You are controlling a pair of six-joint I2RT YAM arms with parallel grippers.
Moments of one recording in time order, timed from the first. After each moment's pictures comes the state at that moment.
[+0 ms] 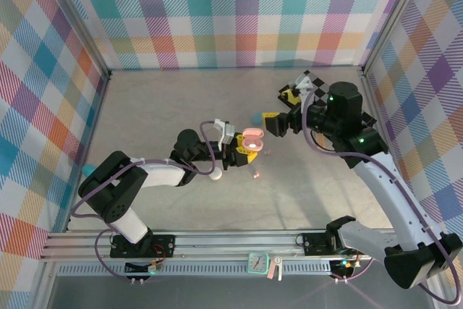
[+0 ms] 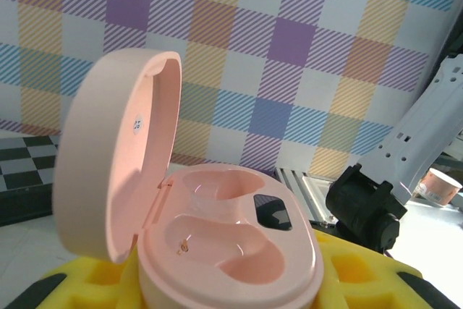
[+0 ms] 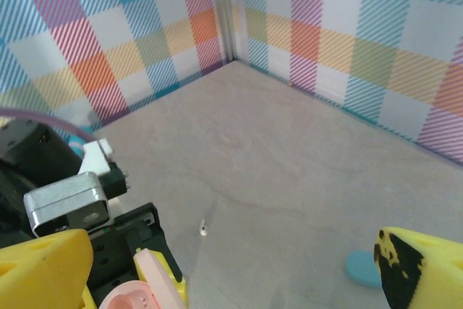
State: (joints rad) left arm -0.66 1.62 0.63 1.18 0.88 -0.33; right arm 0.38 1.05 1.16 -0.41 -0.54 -0.01
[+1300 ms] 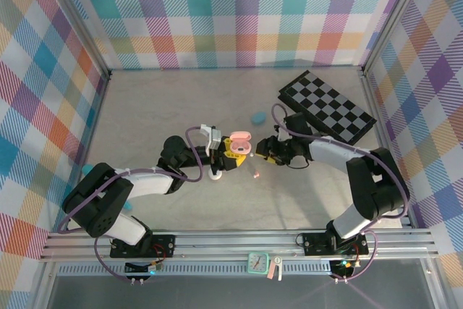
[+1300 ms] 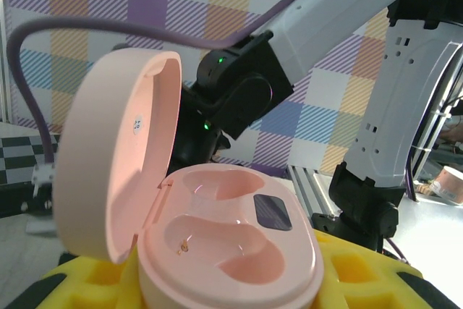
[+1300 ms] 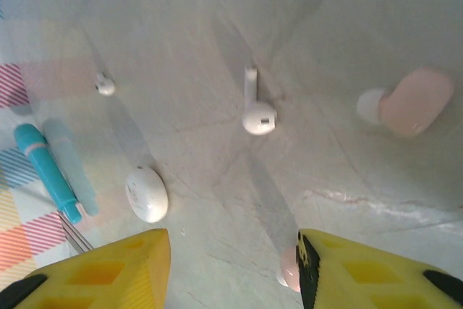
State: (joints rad) left arm -0.61 1.48 0.50 1.17 0.87 -0.31; right arm 0.42 1.58 0.81 -0.24 -0.59 0.73
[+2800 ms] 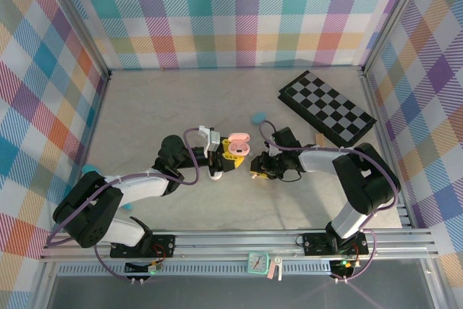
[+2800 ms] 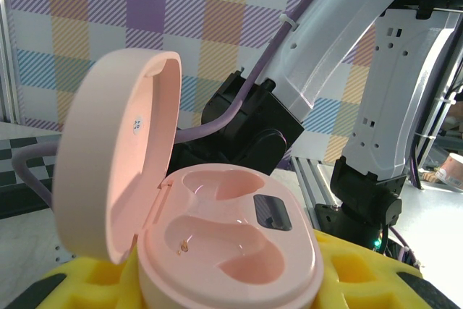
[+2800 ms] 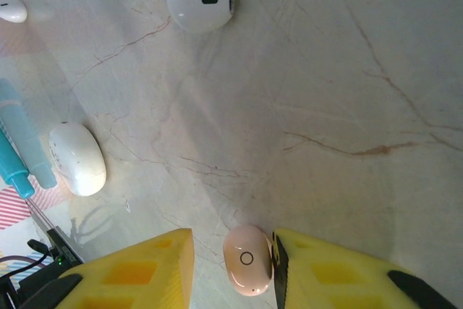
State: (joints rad) left arm -0.61 1.39 0.49 1.04 0.87 -0.23; right arm 0.54 1.65 0.71 -0.11 -0.56 0.78
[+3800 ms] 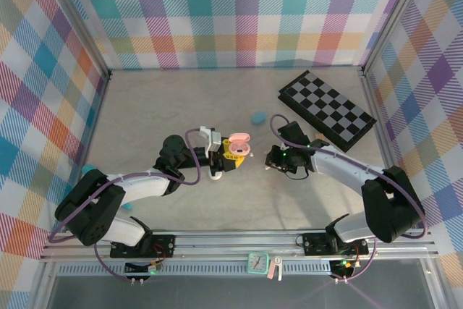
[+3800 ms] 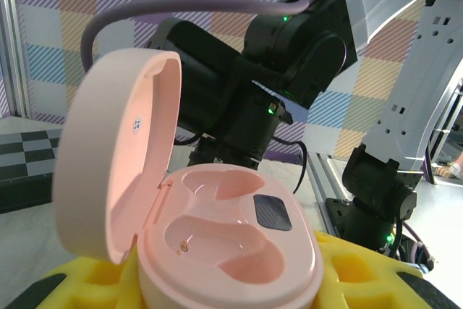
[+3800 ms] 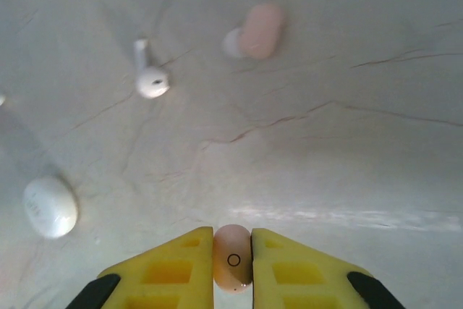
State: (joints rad) left arm -0.61 1.41 0.49 1.03 0.85 -0.20; right arm 0.54 1.40 0.79 -0.47 -0.19 0.82
